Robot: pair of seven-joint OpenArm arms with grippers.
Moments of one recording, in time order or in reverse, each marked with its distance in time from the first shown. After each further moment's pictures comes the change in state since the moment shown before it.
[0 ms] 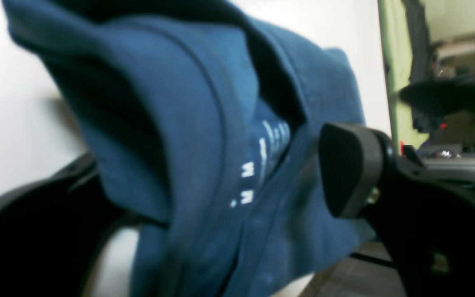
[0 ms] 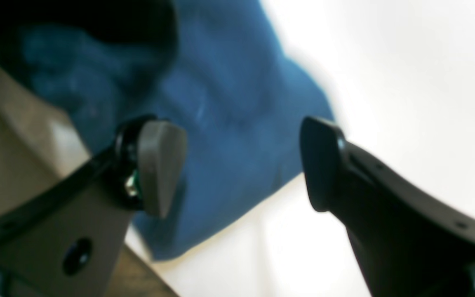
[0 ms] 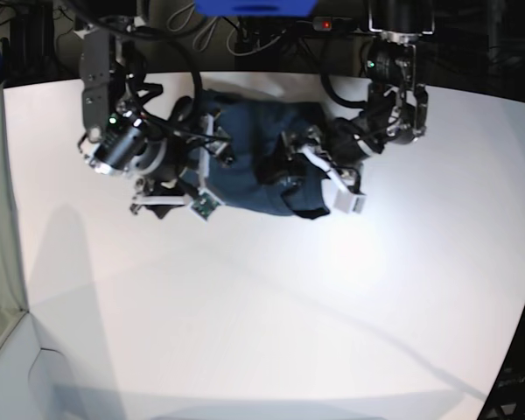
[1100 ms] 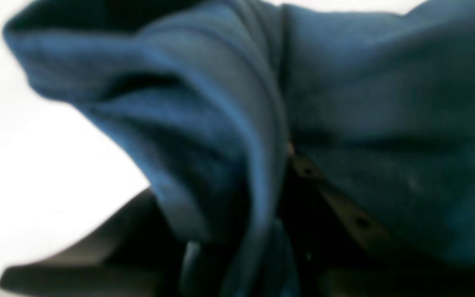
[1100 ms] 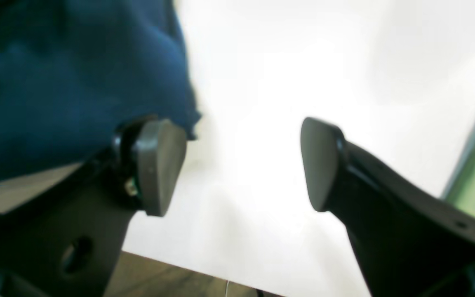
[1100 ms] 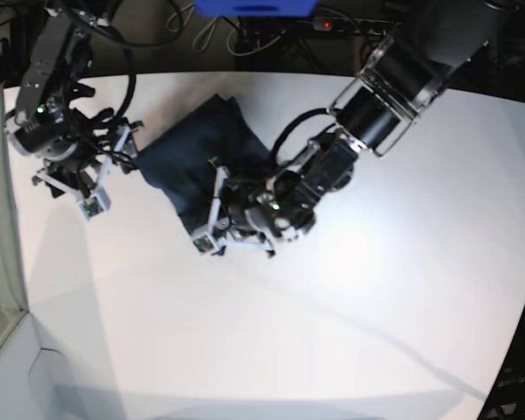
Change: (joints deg) left arm -30.6 -1.9 50.2 -16.4 29.8 2.7 -2.5; right arm -3.3 0.3 26.0 0.4 -0.2 0.0 -0.2
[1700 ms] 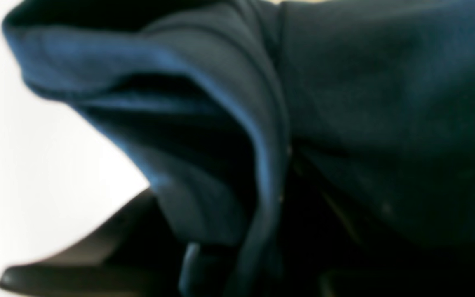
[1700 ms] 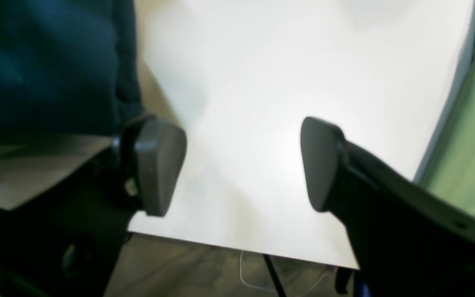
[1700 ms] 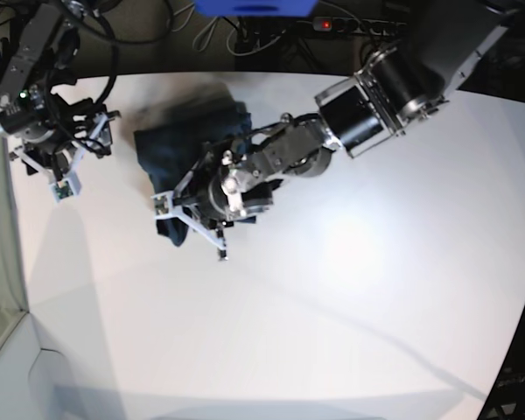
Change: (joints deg) left arm -4.0 1.4 16.8 0.4 14.9 1.1 -7.6; right arm -2.8 -0.3 8.0 0.0 0.2 0.0 -0.2
